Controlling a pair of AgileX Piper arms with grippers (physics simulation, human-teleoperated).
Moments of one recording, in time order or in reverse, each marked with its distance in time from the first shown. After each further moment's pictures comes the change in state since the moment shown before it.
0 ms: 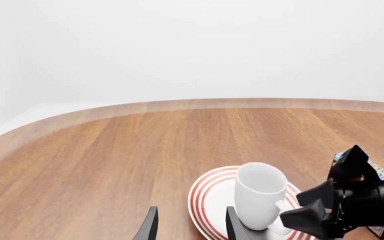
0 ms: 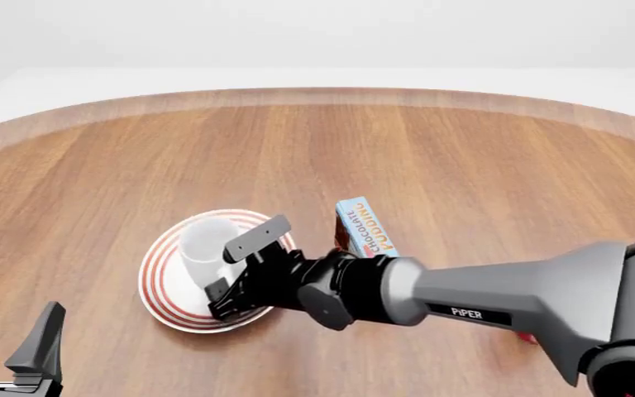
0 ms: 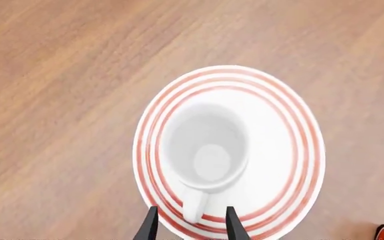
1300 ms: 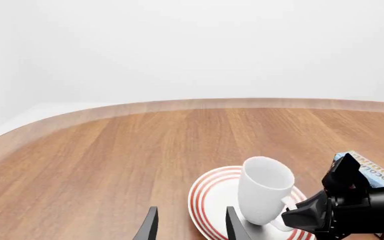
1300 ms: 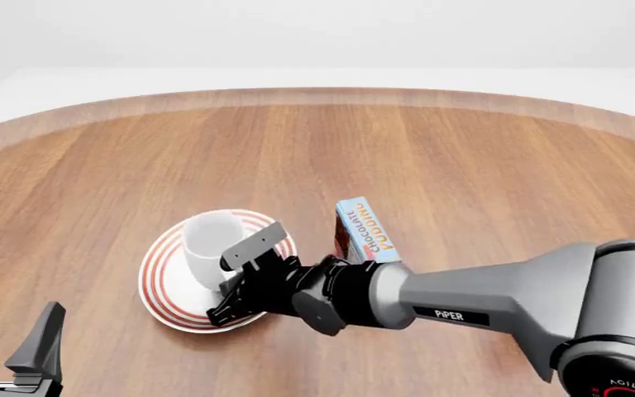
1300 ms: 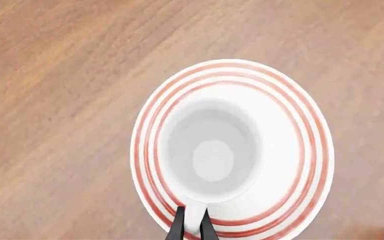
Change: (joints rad) left arm 0.000 0.000 0.000 0.000 0.000; right arm 0.006 0.047 -0.010 -0.022 -0.011
